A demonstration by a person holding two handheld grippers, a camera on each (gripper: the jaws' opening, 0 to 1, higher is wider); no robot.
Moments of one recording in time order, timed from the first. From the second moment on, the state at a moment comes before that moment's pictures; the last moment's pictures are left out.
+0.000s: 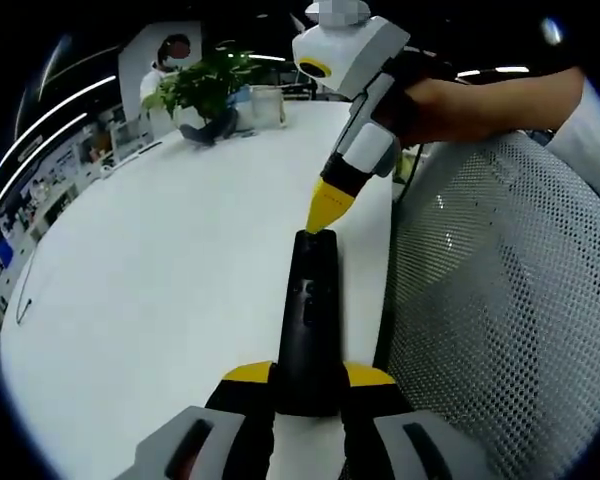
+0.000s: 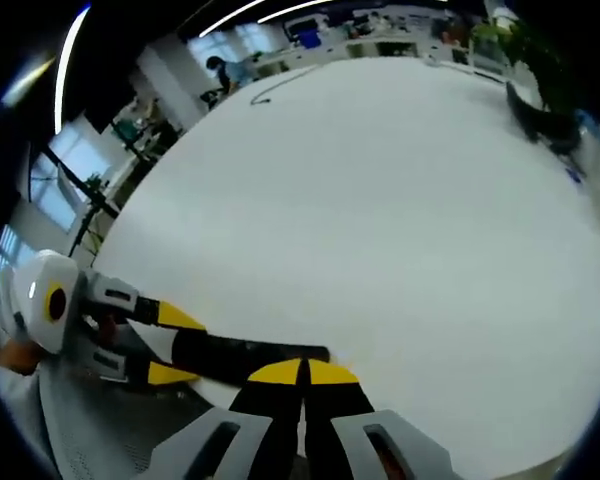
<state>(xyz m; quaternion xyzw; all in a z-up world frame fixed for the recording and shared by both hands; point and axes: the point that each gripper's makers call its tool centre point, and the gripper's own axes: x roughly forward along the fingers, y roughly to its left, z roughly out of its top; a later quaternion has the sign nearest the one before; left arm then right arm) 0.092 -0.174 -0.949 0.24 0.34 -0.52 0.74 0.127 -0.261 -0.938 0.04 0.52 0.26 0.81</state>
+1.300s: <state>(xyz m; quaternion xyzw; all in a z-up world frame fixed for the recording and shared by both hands) 0.094 -0.177 -0.948 0.24 0.33 -0.54 0.74 0.124 -0.252 -0.935 0.05 0.52 0.28 0.81</state>
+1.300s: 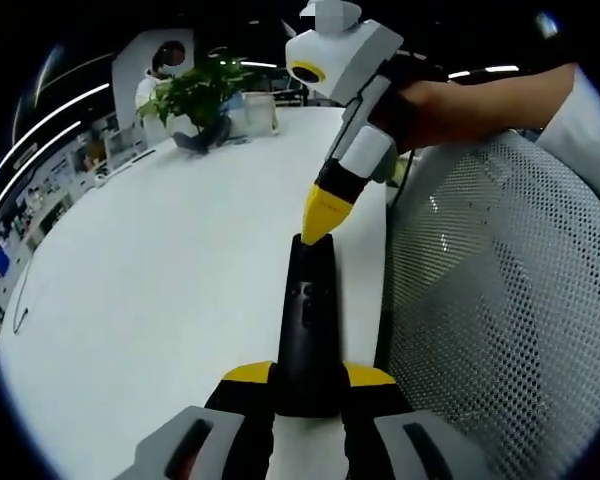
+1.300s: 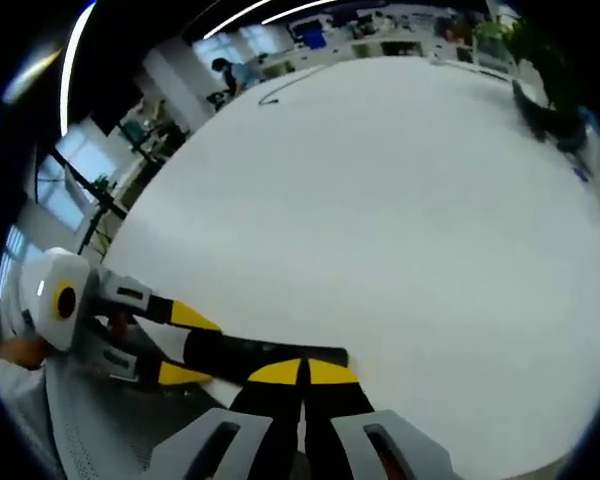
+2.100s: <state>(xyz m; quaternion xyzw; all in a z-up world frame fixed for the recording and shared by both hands) 0.094 -0.177 -0.948 0.24 0.32 -0.54 0.74 0.126 -0.254 -0.937 0.12 0.53 0.26 0.80</state>
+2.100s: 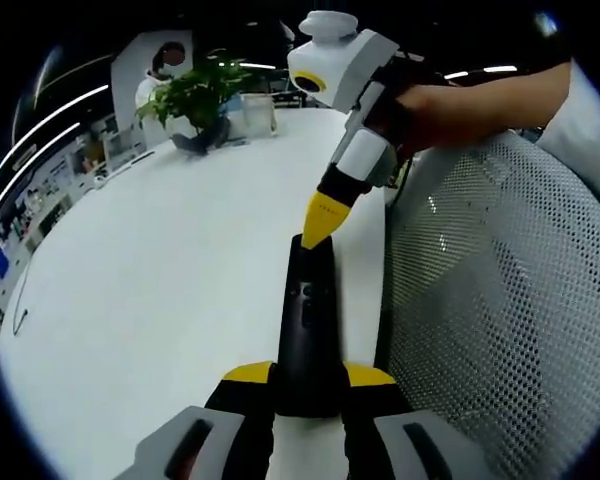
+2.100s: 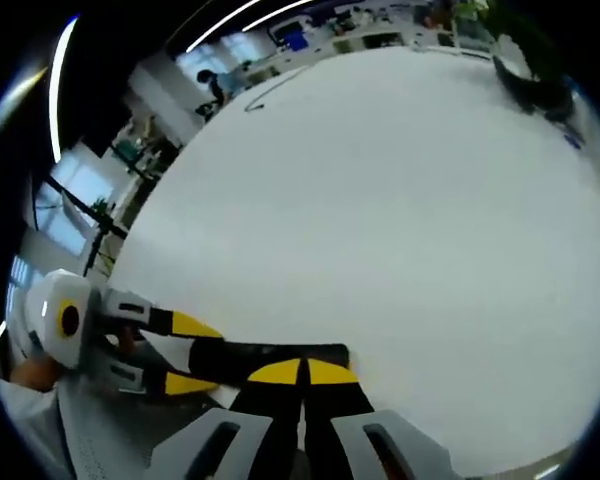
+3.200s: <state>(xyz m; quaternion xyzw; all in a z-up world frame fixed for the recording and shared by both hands) 0.087 -0.182 -0.947 0.24 0.31 -0.56 0.73 0.110 -0.247 -0.938 0.13 0.56 0.27 0.77</state>
